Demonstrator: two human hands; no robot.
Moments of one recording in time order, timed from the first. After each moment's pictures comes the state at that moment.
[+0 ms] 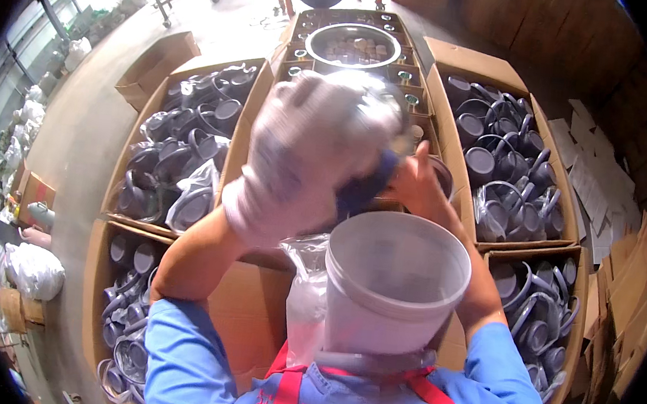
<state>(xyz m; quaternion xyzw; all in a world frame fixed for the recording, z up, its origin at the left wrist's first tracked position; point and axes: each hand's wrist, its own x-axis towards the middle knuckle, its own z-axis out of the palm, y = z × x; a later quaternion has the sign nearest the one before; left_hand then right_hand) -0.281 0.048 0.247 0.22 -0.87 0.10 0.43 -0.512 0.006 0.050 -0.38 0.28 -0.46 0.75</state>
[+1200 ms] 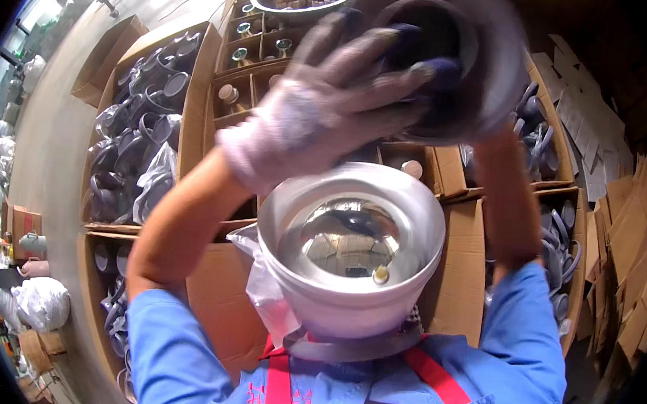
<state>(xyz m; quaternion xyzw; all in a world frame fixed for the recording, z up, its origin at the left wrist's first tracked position) -0.321 0.005 0.199 0.04 -0.94 0.16 0.29 -0.540 0.015 0.150 -0.56 0.37 -0.44 0.60</state>
